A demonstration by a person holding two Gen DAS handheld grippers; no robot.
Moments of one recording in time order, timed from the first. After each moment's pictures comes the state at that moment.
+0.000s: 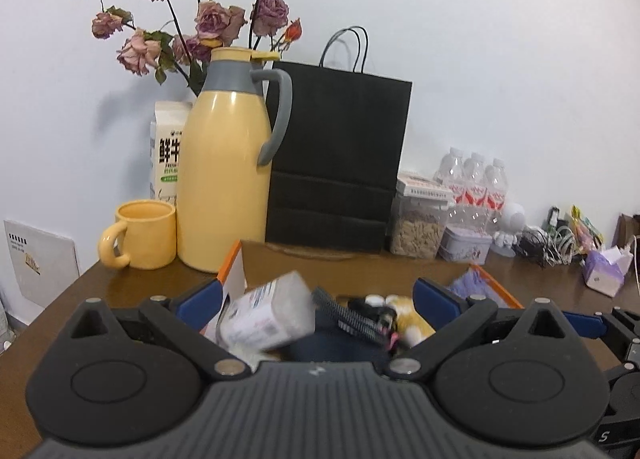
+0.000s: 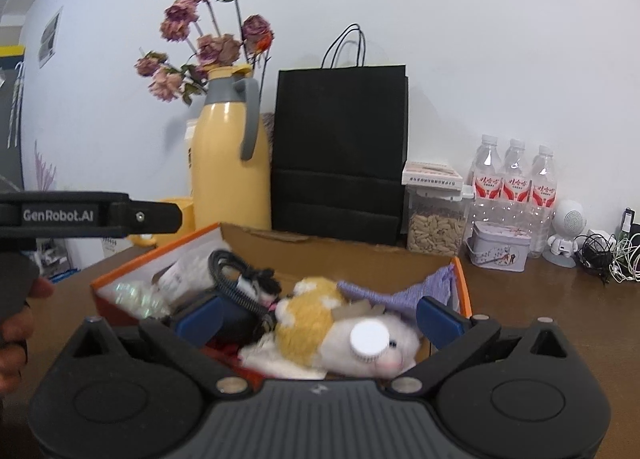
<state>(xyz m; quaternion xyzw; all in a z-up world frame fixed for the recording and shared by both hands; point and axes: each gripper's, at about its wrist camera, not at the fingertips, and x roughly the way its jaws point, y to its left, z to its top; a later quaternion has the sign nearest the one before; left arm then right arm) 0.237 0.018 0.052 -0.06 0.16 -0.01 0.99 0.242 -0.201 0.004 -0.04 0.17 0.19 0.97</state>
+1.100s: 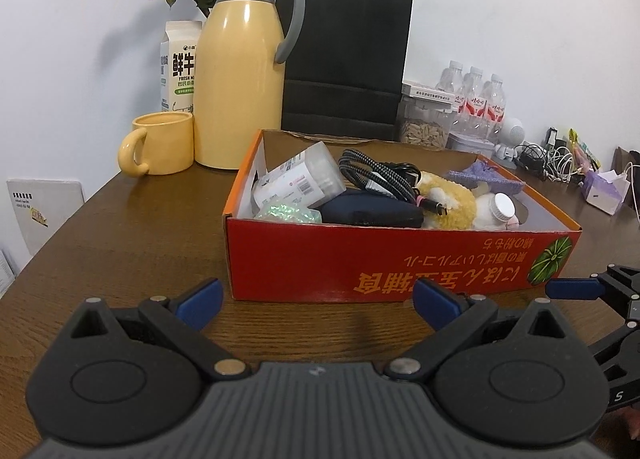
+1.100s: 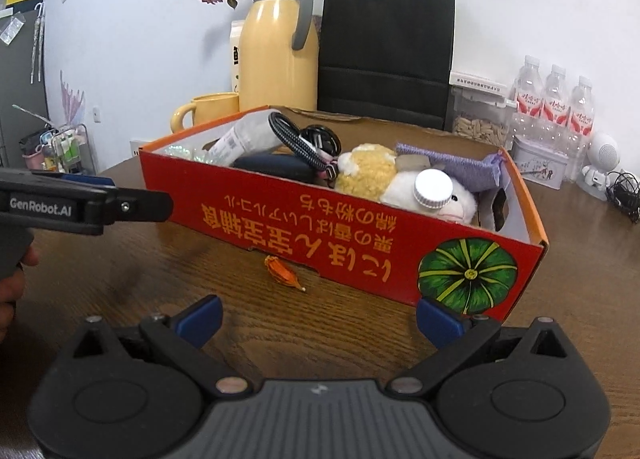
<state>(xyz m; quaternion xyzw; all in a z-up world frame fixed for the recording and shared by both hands) 0.197 0.042 -0.004 -0.04 0.25 -0.03 0.97 0.211 -0.185 -0.048 -0.08 0.29 0.22 0.93</state>
